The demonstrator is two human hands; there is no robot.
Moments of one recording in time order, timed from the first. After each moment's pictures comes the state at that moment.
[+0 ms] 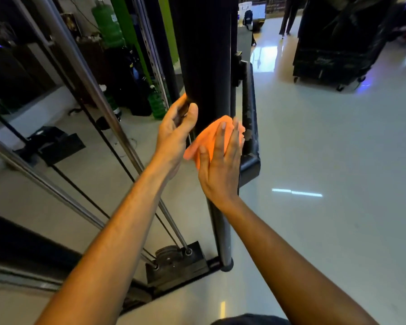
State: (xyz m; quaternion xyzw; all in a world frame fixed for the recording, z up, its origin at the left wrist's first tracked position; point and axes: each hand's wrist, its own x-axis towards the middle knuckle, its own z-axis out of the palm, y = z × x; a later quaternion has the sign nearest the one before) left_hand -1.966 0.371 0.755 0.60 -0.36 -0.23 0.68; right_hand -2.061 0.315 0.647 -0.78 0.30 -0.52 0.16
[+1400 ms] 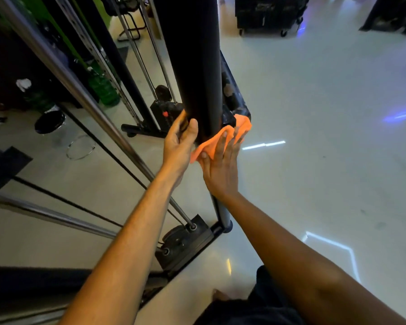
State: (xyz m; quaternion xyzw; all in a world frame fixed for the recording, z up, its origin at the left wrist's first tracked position) left_hand -1.945 0.380 0.636 0.61 -0.37 -0.37 0.59; right_hand -2.051 0.350 0.518 -0.74 0.45 -0.45 0.22
